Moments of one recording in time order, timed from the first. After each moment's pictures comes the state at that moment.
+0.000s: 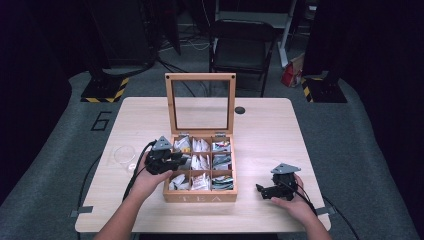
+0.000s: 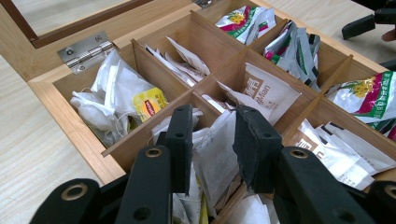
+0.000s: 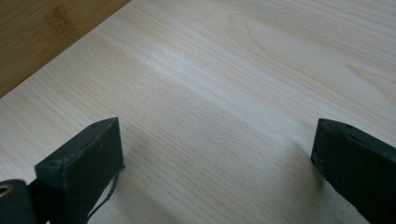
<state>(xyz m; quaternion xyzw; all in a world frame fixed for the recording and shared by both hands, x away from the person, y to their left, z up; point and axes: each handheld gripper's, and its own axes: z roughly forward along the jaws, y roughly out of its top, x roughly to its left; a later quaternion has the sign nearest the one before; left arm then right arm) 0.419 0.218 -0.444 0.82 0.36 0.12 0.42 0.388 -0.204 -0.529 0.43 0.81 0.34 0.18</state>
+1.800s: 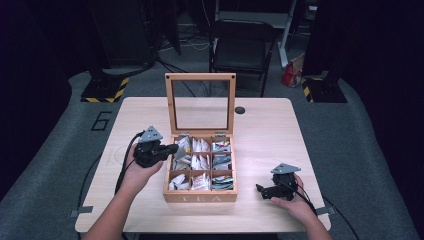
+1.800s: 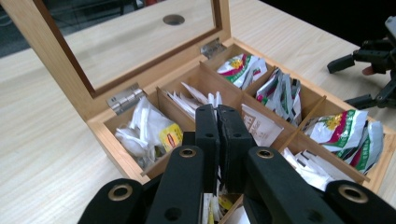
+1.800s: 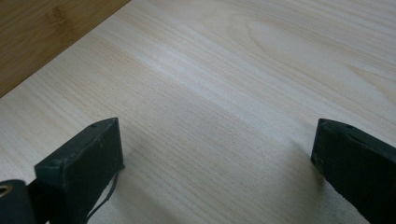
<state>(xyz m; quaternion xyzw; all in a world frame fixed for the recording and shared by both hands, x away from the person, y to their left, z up) 0.410 0.236 -0.389 0.81 0.35 0.16 0.45 0.388 -0.204 -0.529 0.43 0.82 0.34 0.18</state>
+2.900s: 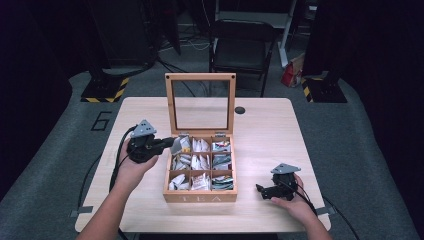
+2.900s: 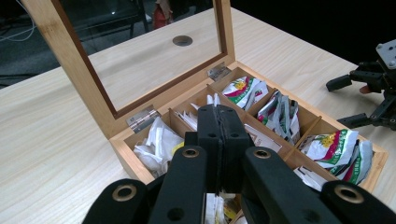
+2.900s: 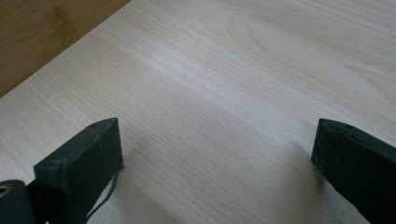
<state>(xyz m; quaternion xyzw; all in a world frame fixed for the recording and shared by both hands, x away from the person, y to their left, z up) 0.407 0.245 -0.366 0.80 0.35 0.18 0.46 0.388 -0.204 -0.529 0.43 0.82 0.34 0.18</state>
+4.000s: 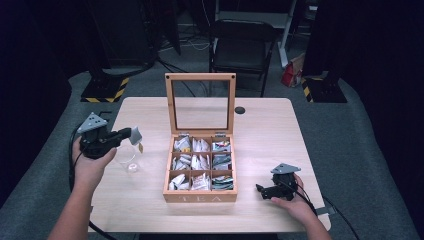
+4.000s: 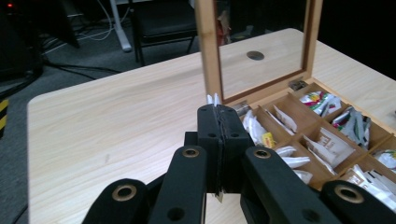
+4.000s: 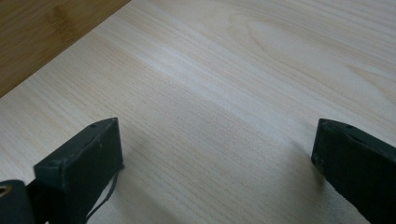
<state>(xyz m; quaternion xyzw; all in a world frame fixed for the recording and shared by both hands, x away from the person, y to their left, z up) 0.394 0.350 -0.340 0.73 0.44 0.25 0.46 0.388 -0.204 -0.529 0.43 0.81 0.34 0.18</state>
